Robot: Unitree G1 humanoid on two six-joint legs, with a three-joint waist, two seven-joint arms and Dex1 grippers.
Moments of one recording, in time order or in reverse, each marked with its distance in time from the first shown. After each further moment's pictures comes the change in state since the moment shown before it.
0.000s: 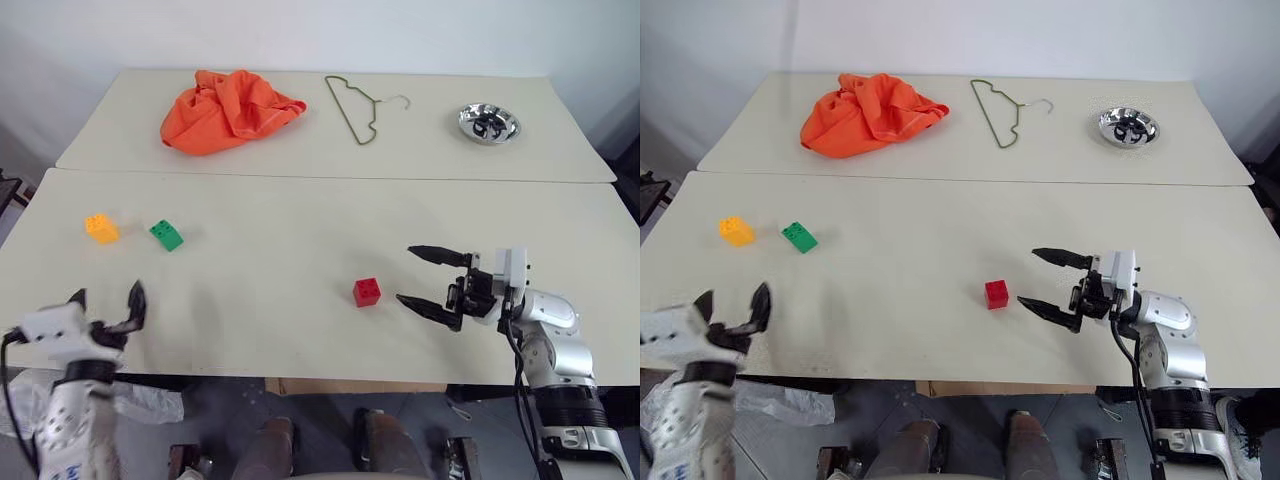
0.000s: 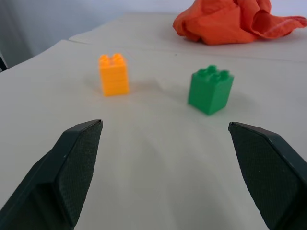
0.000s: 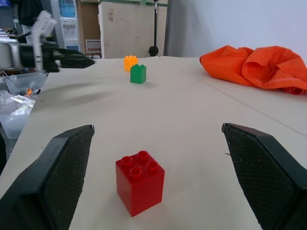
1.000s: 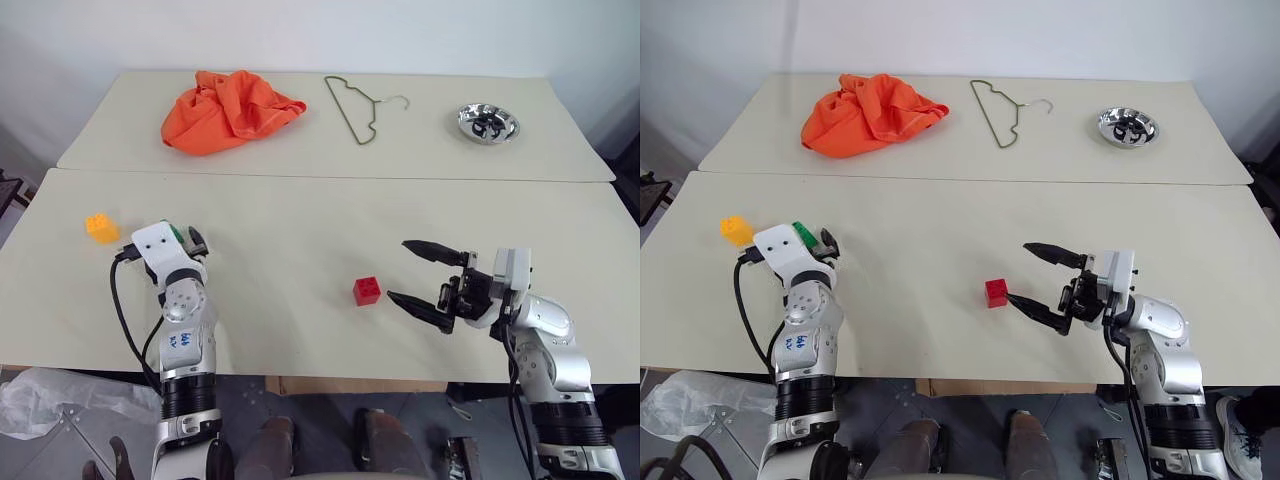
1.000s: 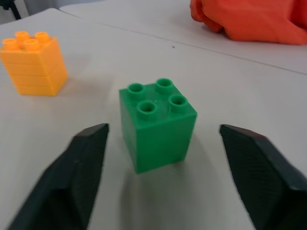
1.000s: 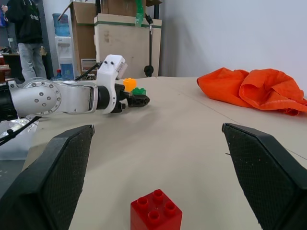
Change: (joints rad) left arm -0.531 -0.126 -0.155 0.412 0.262 0.074 0.441; right arm 0.065 0.040 0.013 -0.185 0.040 0.064 -0.127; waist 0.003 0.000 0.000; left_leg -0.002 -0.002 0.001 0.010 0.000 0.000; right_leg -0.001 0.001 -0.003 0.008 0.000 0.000
